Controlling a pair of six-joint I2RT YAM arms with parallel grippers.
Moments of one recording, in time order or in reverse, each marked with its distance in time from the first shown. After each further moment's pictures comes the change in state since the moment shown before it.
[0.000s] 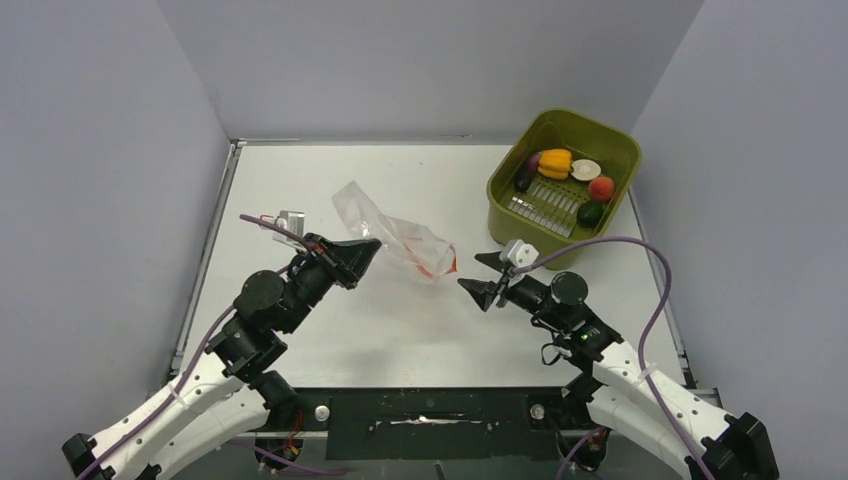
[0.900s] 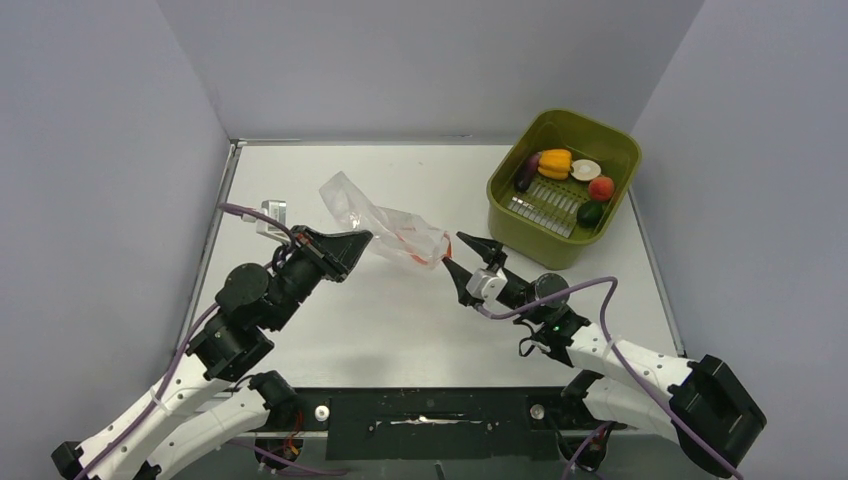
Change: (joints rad) left arm 0.000 0.002 0.172 -0.159 -0.056 -0.080; right arm 0.112 0.294 -0.027 0.534 0.008 -0.657
